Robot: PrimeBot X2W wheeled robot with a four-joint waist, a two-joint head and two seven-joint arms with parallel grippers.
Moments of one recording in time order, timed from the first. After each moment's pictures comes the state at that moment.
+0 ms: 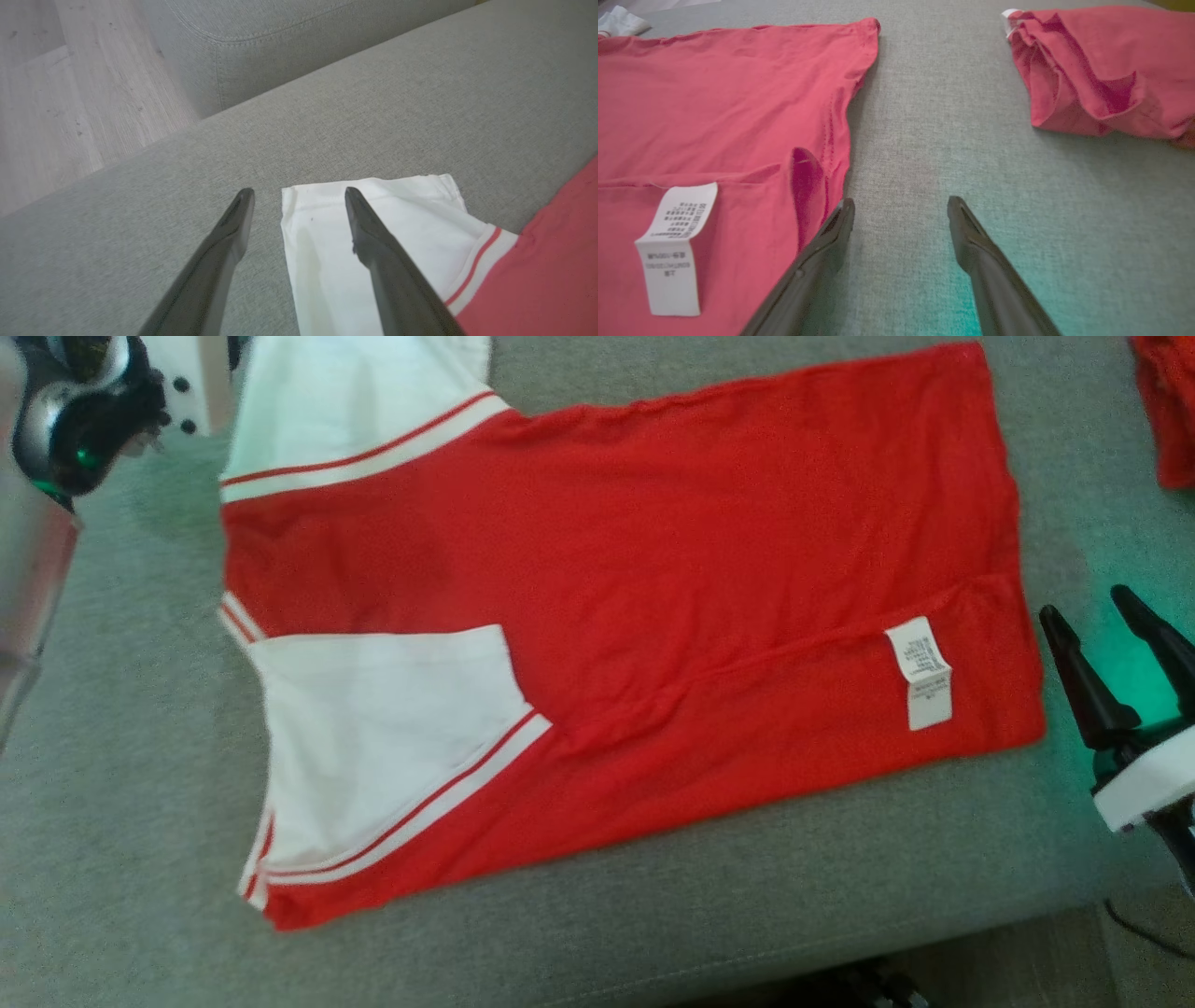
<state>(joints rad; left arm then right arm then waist) -1.20 0.49 -0.66 0.54 -0.75 -0.12 0.72 -0.22 -0.66 0.33 0.22 0.68 0.12 -0.07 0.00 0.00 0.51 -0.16</state>
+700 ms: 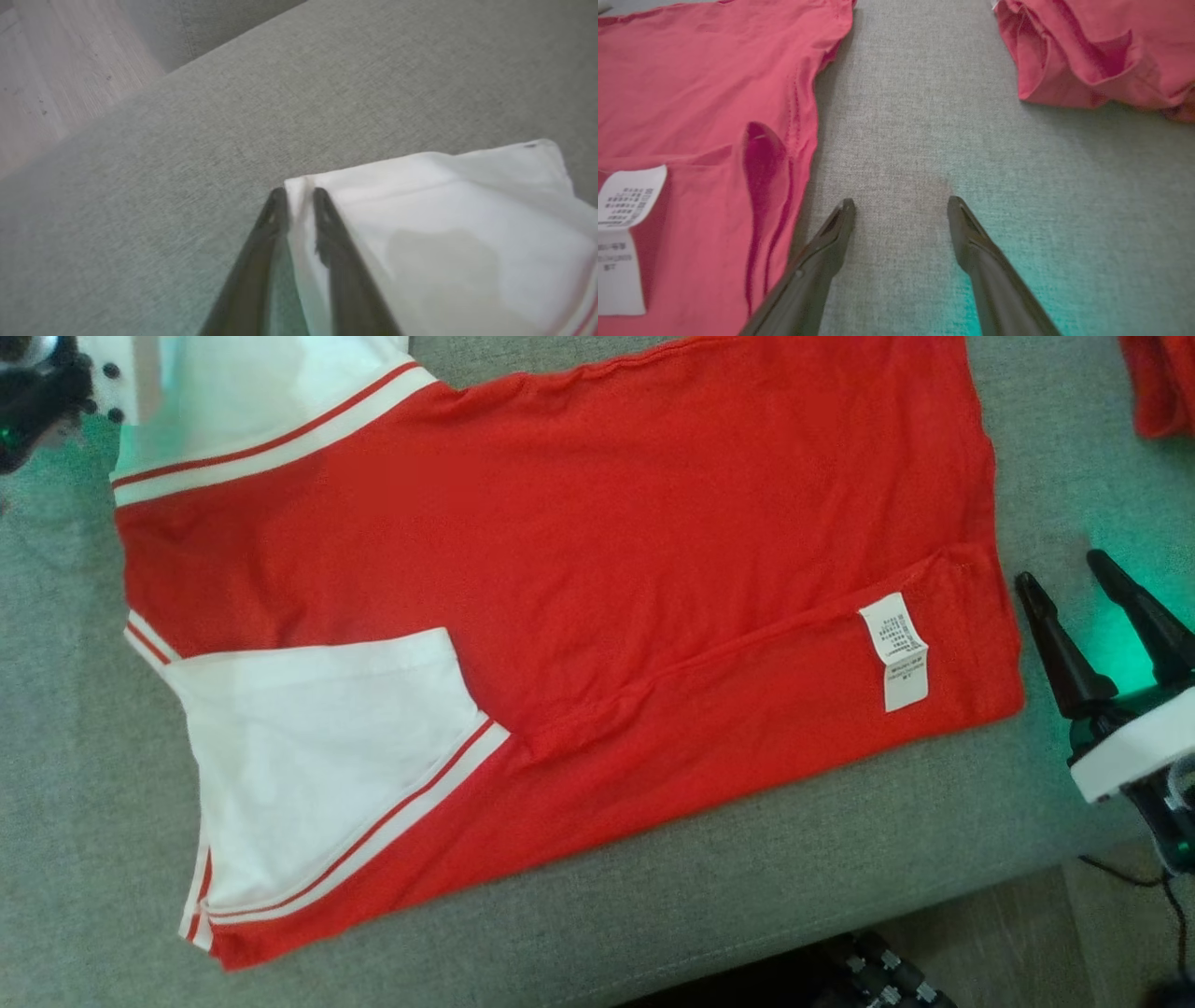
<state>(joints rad) -1.30 0.57 -0.80 0.63 -0.80 -0.13 0.76 -0.31 -0.65 0.40 0.26 0.68 0.12 -0.13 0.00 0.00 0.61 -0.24</state>
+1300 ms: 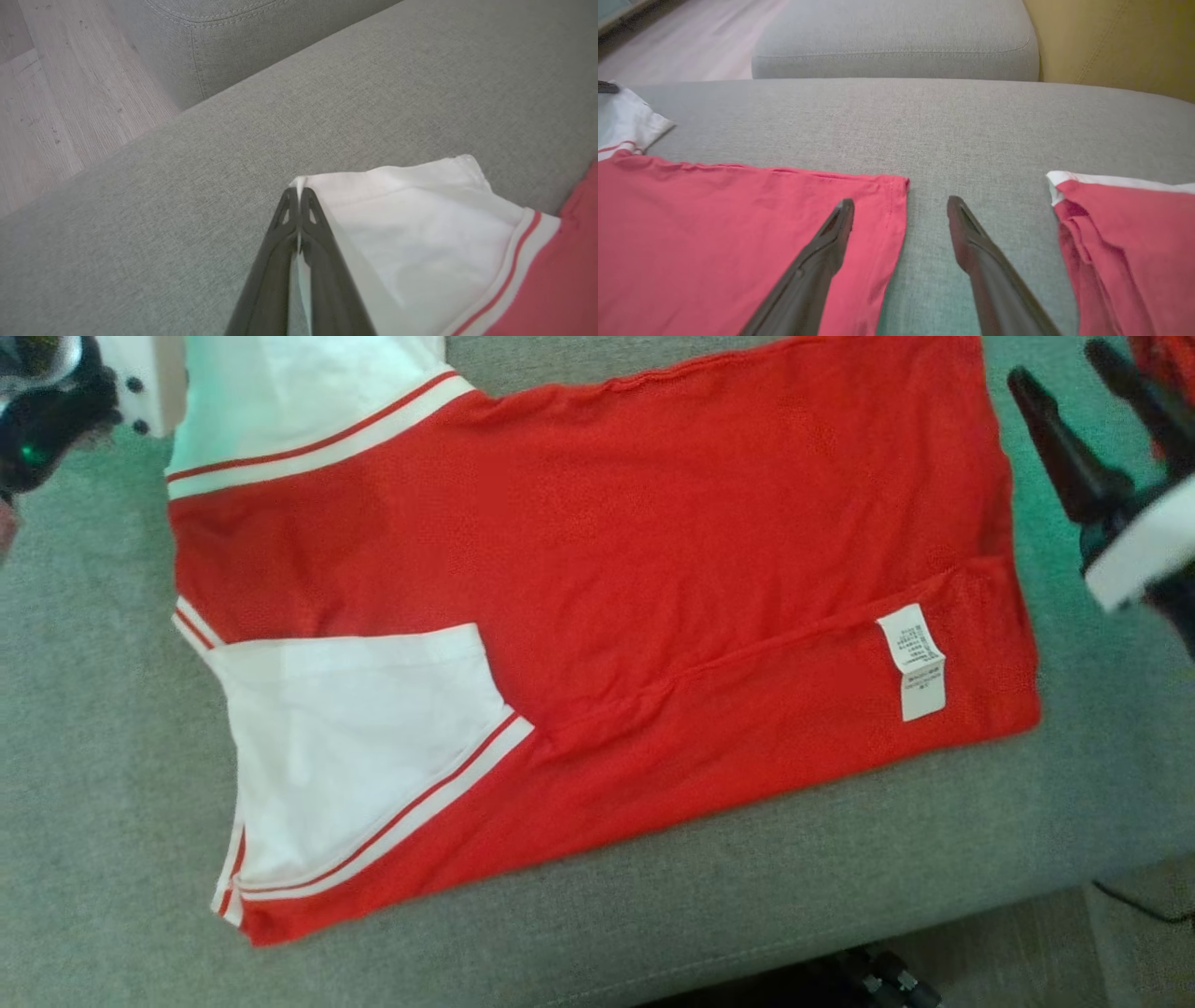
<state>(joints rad) -1.31 0.61 -0.93 0.56 -0.93 -0.13 0.63 -0.65 -0.66 0.47 0.22 0.80 0.12 0.13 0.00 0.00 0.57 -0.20</state>
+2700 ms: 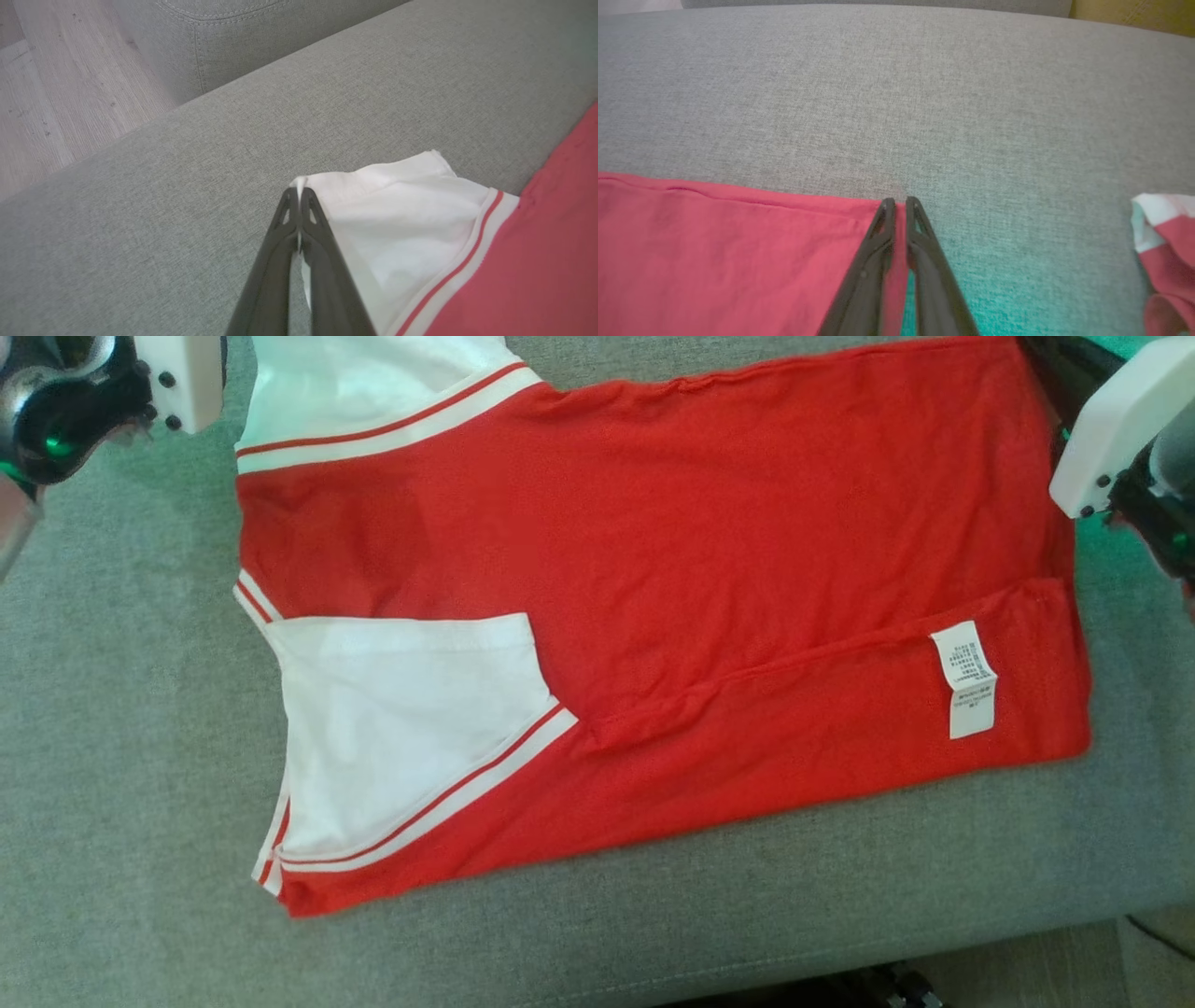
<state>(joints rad) -1.40 0.62 -1.13 0.53 -1.13 -0.13 0.57 -1.00 -0.54 0.67 0.69 0.78 0.12 0.28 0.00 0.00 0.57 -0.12</state>
